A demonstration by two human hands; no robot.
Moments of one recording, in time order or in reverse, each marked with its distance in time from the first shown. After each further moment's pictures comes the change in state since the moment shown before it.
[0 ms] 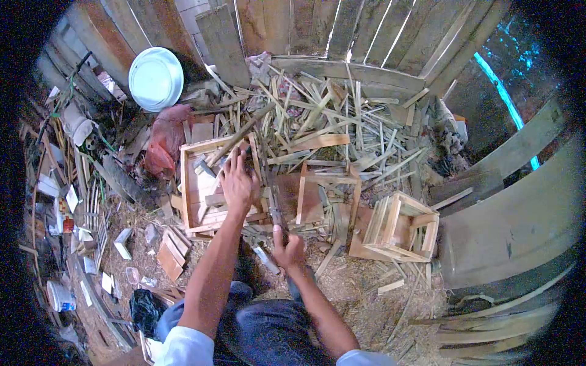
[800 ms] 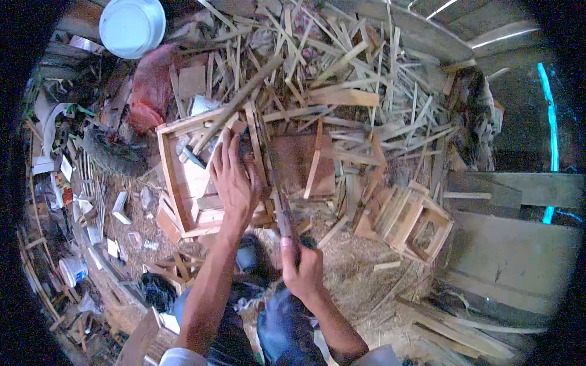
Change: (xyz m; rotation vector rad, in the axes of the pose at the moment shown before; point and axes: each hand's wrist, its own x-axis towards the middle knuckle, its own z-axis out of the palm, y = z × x) left_hand 0.013 0.006 -0.008 -0.063 -0.164 -0.113; right_hand 0.044 -0.109 -0.047 -0.049 -0.336 0.351
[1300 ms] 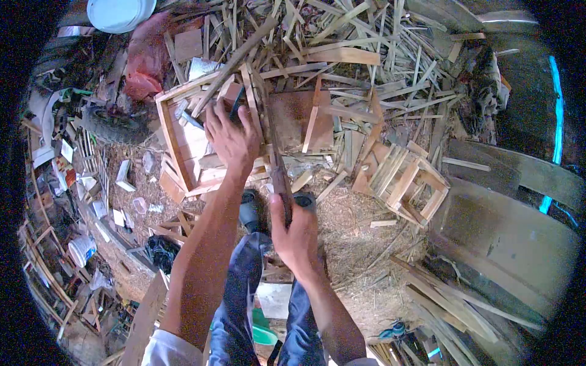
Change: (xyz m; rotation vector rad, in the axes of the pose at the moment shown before) left_hand 0.002 0.004 0.007 0.094 0.065 -0.232; right_hand -0.011 -0.053 -0.010 -0.143 0.007 0.176
